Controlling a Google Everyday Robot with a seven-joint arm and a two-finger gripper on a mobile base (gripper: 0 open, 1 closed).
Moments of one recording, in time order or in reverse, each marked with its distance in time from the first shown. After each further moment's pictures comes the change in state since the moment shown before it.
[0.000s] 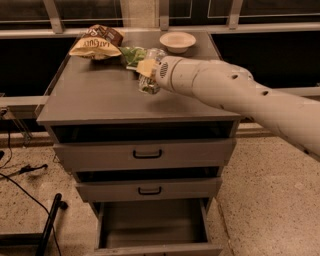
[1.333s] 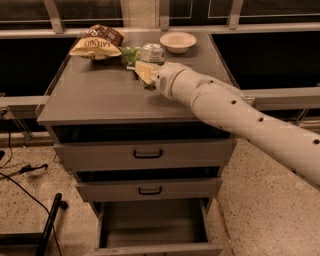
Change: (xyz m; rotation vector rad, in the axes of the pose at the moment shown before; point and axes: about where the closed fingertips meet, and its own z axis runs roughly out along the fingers) arm -0.011 0.004 0.007 -0.102 -0.200 -0.373
